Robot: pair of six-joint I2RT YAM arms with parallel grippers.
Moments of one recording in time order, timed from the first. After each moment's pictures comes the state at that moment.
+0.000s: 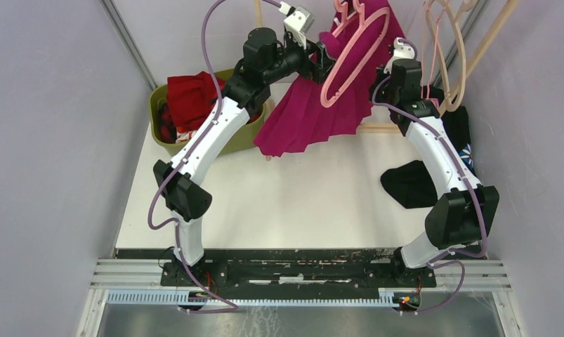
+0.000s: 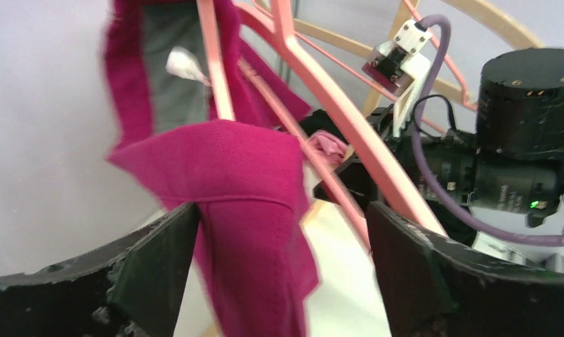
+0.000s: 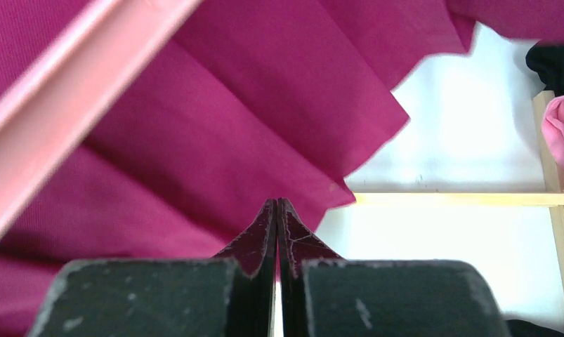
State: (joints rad) left arm -0.61 1.95 2.18 -0.17 0.35 -0.10; right arm 0.16 1.57 1.50 -0.31 0.07 0.24
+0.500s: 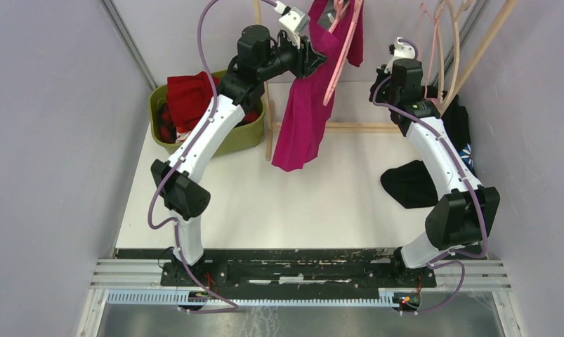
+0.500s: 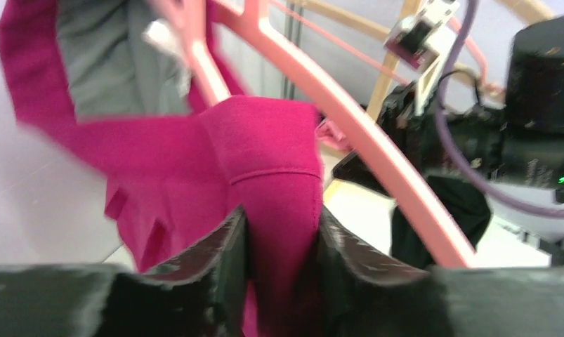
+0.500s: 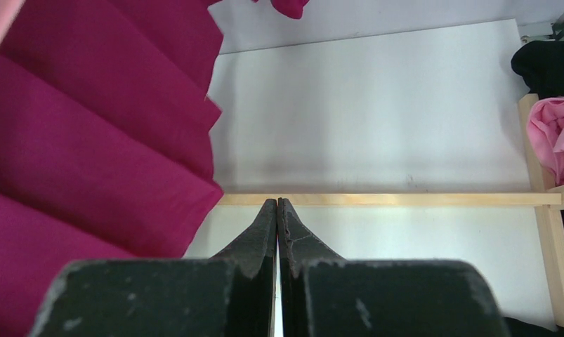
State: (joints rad) left arm -0.57 1.95 2.19 -0.22 0.43 -0.04; right arm 0.16 1.57 1.50 -0.31 0.08 0.23
